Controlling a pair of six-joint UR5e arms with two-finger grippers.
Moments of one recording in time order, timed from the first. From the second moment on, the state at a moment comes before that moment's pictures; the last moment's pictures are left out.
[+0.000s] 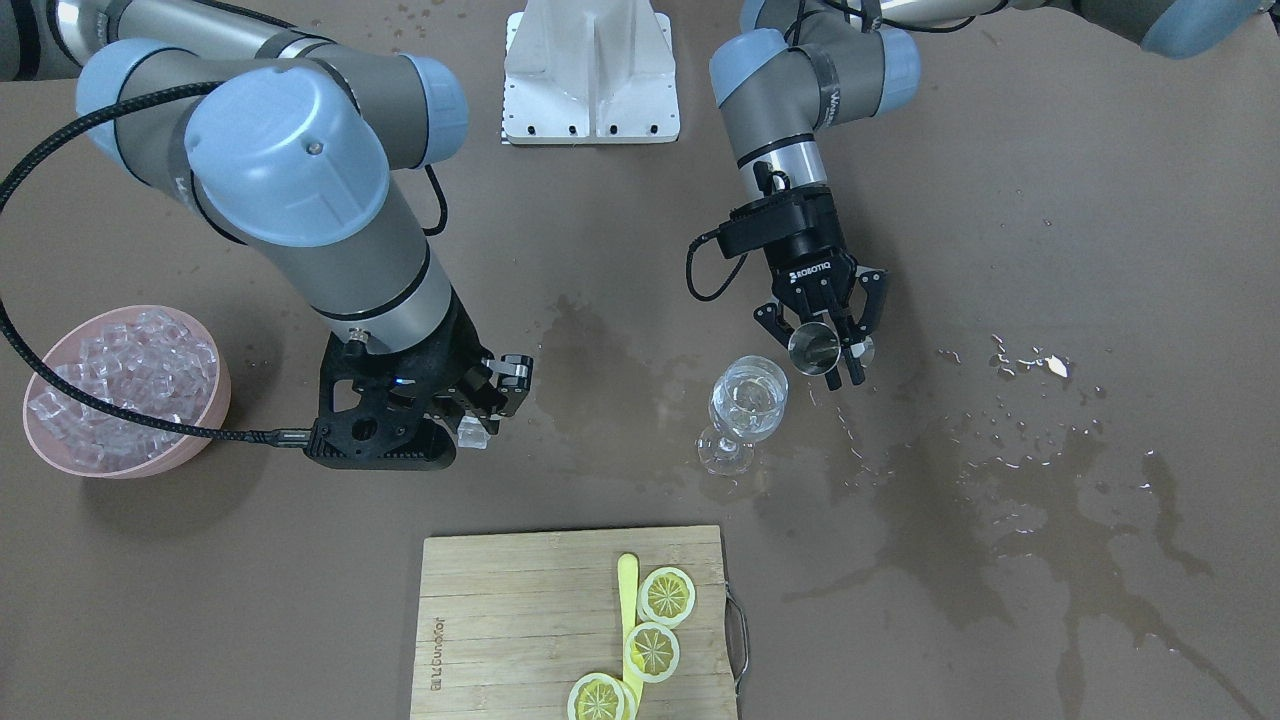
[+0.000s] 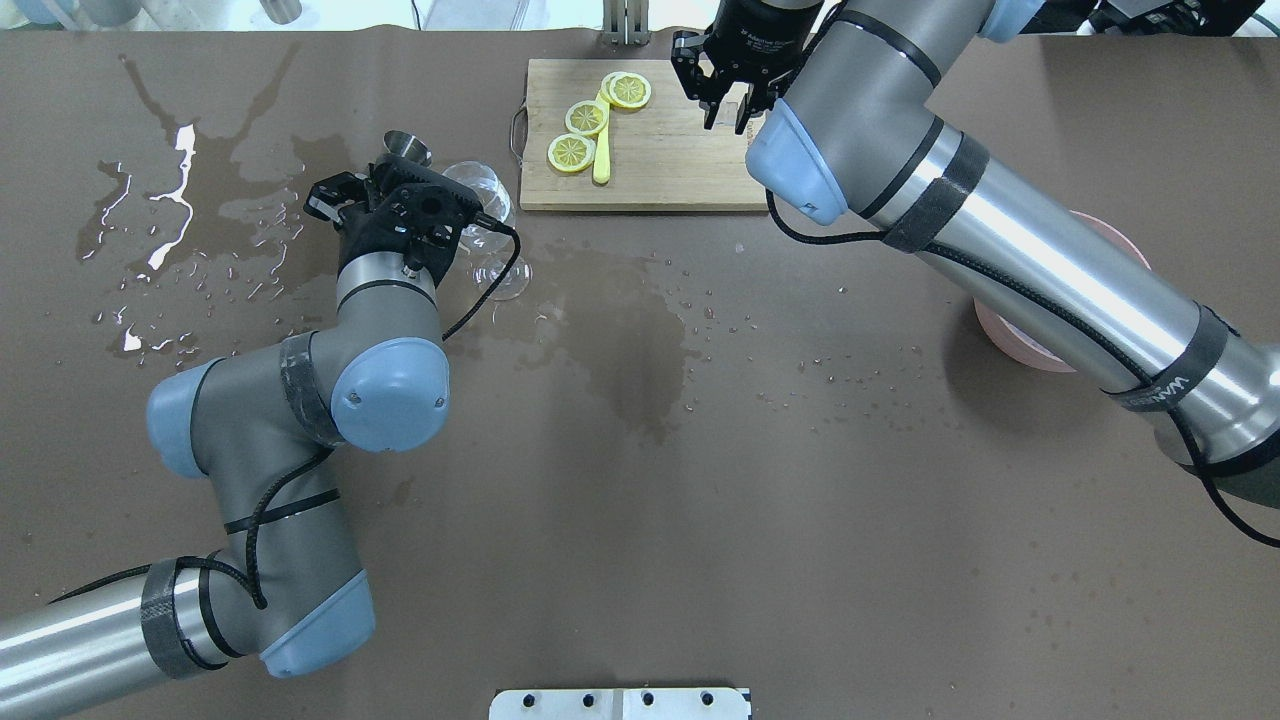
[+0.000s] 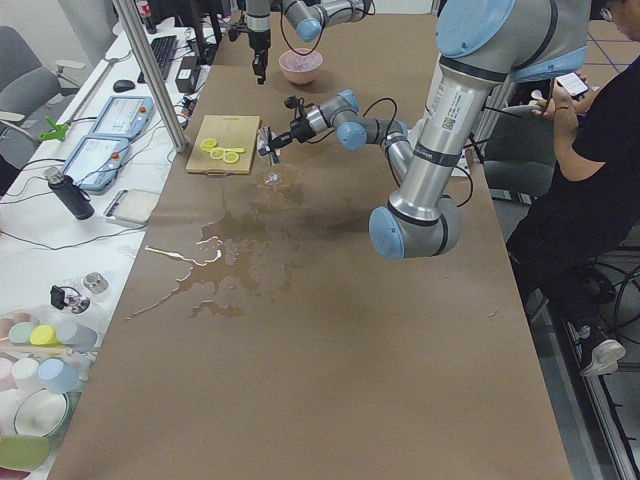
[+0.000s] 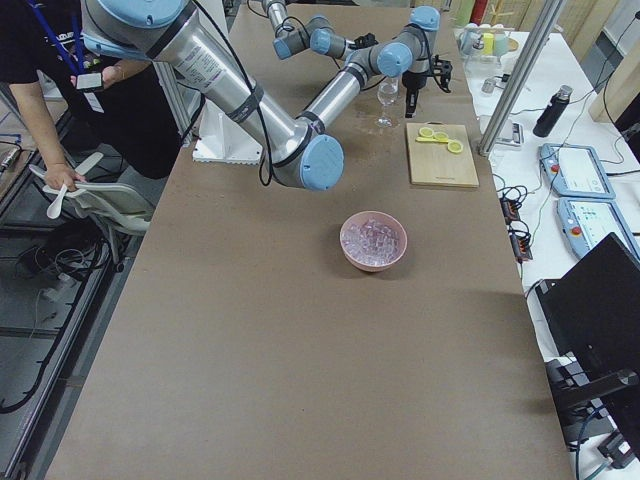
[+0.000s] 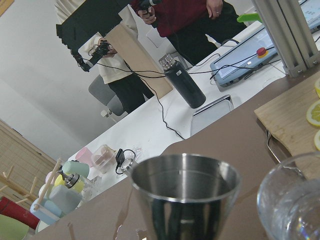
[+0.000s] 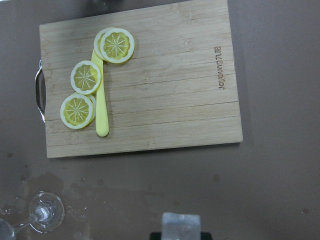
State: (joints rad) left arm -0.46 -2.07 -1.80 -1.61 -0.73 -0.77; right arm 0.91 -0.62 1.43 -1.66 2.16 1.02
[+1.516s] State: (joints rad) left arm -0.48 -2.12 -1.78 -1.52 -0.73 -0.65; right arm 0.92 -0.62 1.43 -1.66 2.17 1.02
